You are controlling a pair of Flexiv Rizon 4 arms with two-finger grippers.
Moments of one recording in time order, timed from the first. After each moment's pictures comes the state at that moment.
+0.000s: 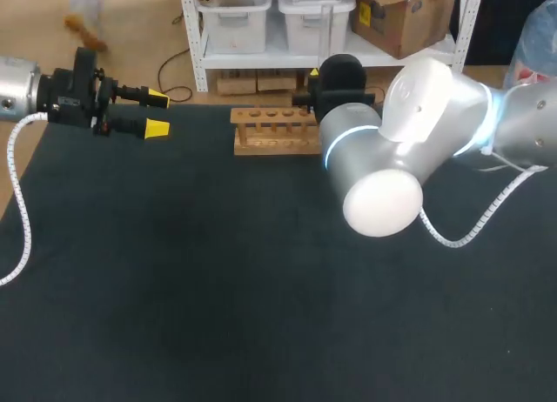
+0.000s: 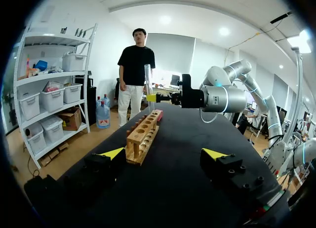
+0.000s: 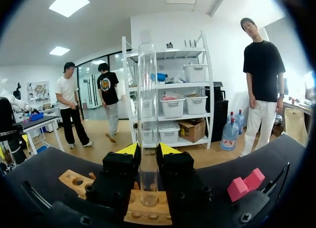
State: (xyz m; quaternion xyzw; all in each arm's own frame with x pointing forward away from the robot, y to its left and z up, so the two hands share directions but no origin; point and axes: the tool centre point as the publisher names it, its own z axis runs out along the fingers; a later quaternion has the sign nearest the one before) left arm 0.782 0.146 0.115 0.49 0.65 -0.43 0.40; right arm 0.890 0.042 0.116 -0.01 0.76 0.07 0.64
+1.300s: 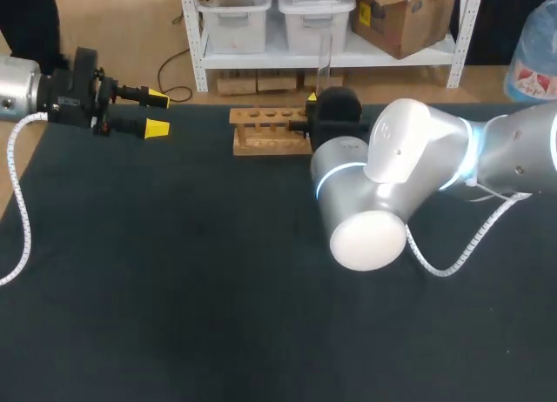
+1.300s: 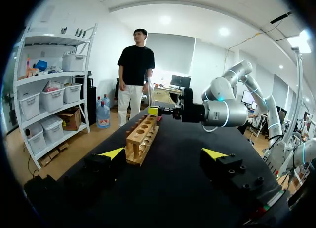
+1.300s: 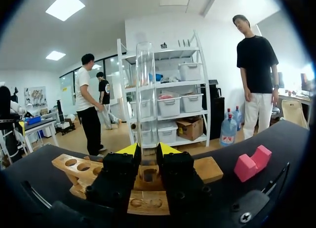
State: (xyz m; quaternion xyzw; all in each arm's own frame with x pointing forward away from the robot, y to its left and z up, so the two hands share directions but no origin) left arm 0.782 0.146 0.115 0.49 0.65 -0.43 0.40; right arm 0.877 0.045 0.073 0.01 0.76 0.07 0.65
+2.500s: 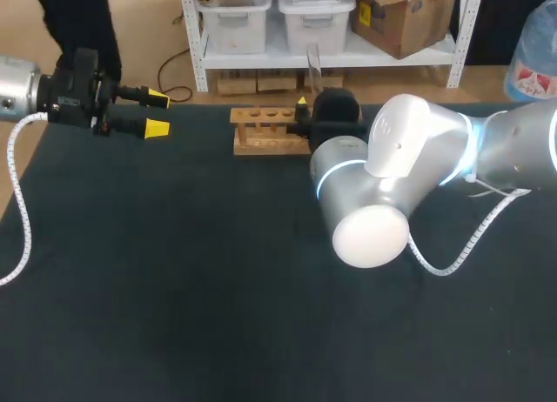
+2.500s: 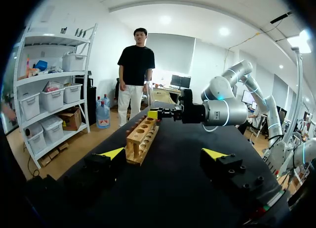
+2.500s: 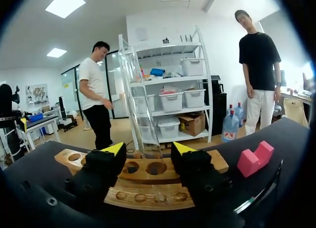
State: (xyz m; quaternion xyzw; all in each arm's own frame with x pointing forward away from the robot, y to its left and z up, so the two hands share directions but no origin) left arm 0.782 0.146 0.115 0.49 0.65 -0.43 0.40; right arm 0.875 0.050 0.067 0.01 0.77 0.08 0.63
